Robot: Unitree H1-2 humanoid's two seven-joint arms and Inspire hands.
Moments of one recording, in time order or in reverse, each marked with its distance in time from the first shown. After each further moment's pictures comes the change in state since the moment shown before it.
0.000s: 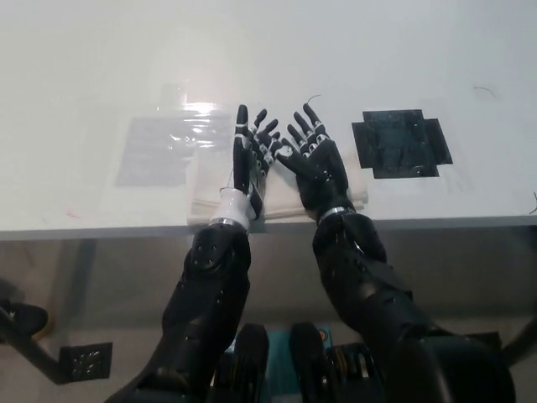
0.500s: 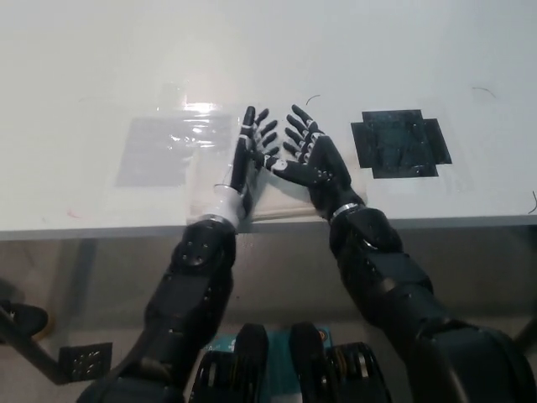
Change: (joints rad) left_arm -0.016 0.084 -0.079 0.024 0.045 -0.028 -0.020; right_arm 0.003 -0.079 0.189 0.011 -0.115 -0.003 -0.024
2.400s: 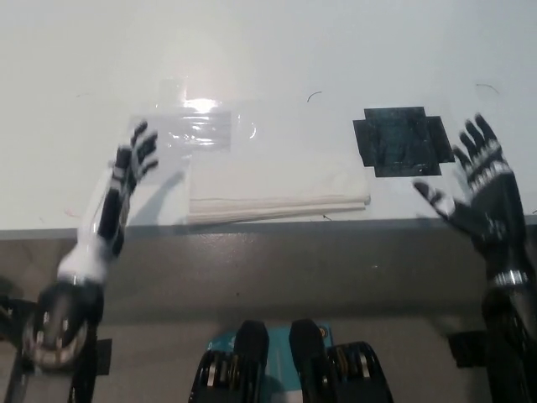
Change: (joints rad) left_arm 0.567 0.238 -0.034 -0.954 0.052 0.202 -0.056; right_arm 0.683 -0.191 -0.022 -1.055 0.000 0.074 0.035
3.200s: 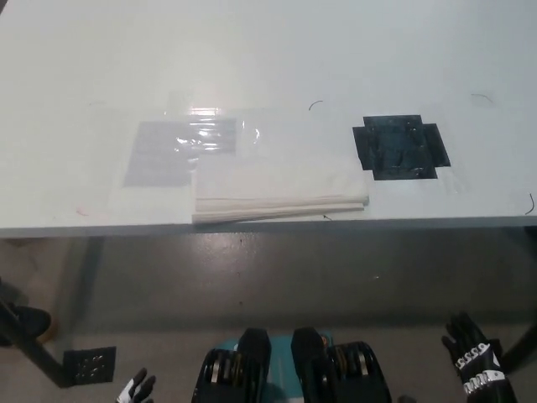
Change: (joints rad) left_arm 0.742 -0.082 -0.082 -0.274 0.180 -0.247 0.039; right_arm 0.649 0.064 0.196 -0.416 -0.086 -0.068 0.014
